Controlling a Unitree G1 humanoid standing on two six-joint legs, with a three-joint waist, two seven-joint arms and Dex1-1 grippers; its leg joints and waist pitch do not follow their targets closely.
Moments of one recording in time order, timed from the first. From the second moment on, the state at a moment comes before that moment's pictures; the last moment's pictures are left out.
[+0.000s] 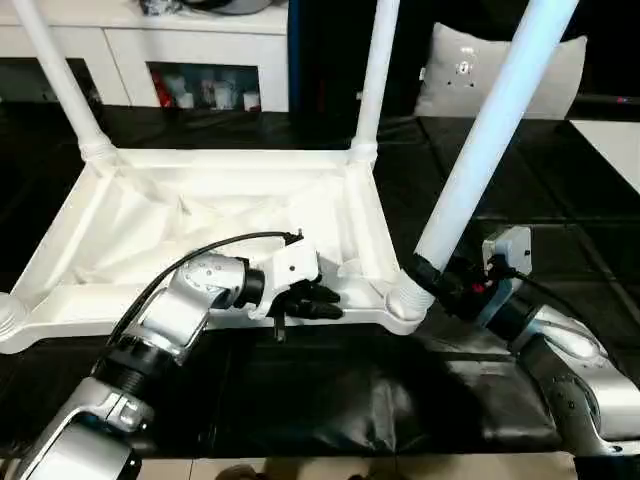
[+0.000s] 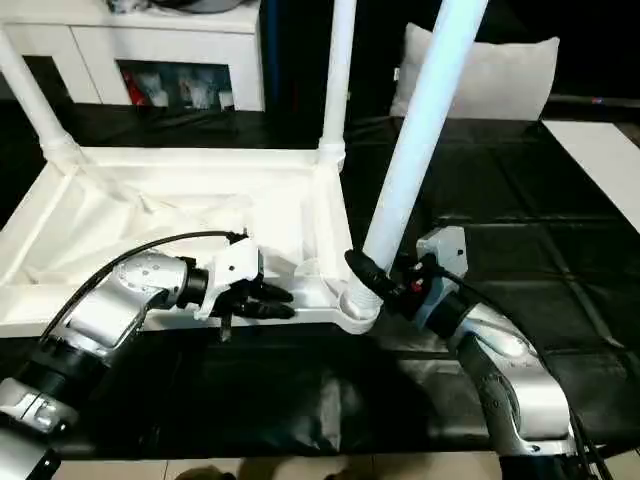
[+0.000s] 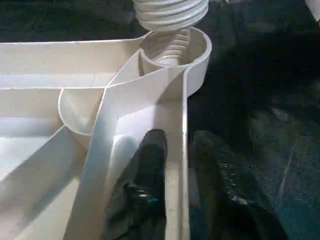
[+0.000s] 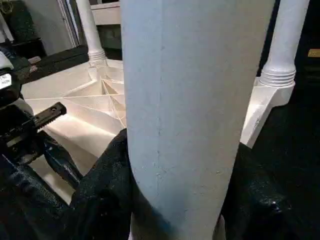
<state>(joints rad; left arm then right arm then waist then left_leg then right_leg) -0.56 0.38 -0.37 0.38 -0.04 0.15 -1.16 -0.11 -0.35 -0.04 -0.11 0.44 0.32 0.66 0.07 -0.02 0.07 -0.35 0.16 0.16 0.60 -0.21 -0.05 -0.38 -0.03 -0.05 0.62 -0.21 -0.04</state>
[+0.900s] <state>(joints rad) -0.65 0.31 -0.43 0.57 0.02 0.06 -1.17 -0.09 -0.34 -0.04 -0.19 0.44 0.34 0.62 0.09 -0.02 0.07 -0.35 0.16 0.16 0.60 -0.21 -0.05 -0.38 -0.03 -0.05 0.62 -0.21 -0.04</state>
